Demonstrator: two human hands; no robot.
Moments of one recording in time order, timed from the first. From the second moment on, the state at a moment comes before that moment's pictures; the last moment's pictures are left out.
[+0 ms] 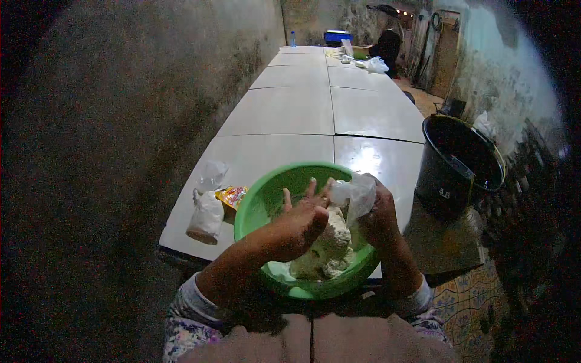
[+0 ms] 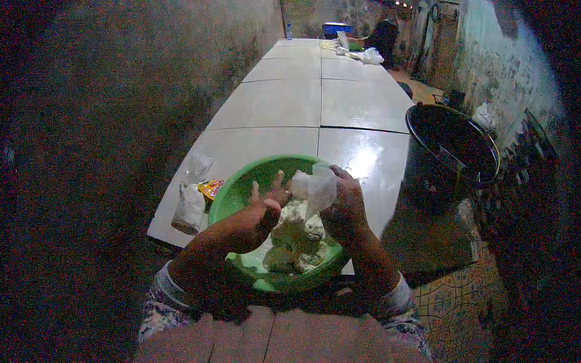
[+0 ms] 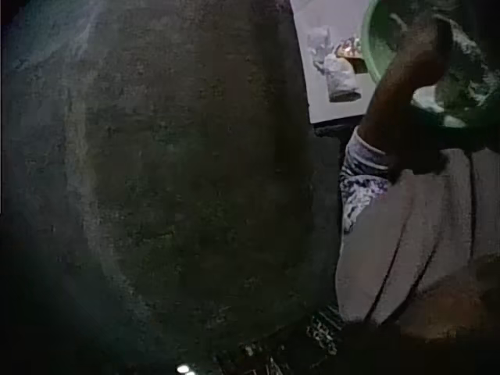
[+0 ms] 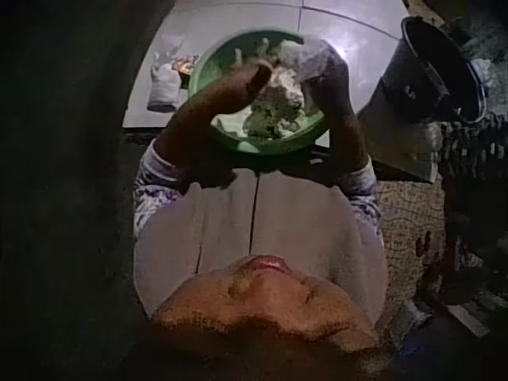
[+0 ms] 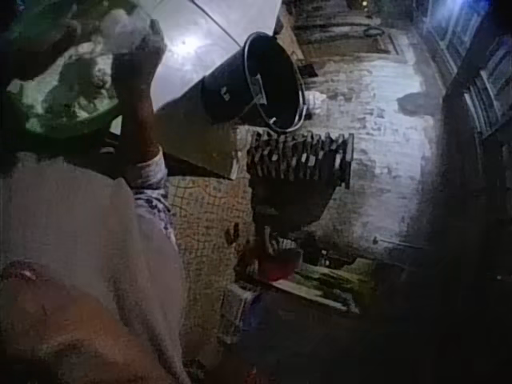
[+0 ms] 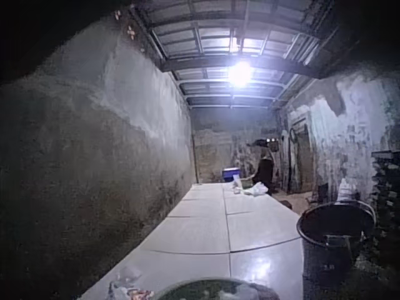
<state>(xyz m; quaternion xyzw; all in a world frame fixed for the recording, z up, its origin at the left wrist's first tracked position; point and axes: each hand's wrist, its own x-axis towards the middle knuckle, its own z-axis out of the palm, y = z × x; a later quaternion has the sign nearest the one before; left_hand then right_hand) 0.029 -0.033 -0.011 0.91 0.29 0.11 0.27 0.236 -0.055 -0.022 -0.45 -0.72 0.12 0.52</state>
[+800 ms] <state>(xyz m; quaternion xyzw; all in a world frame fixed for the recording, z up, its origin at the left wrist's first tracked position) 0.032 -0.051 -0.023 0.89 0.27 0.19 0.33 0.239 -0.056 -0.034 -0.40 -0.64 0.31 0.57</state>
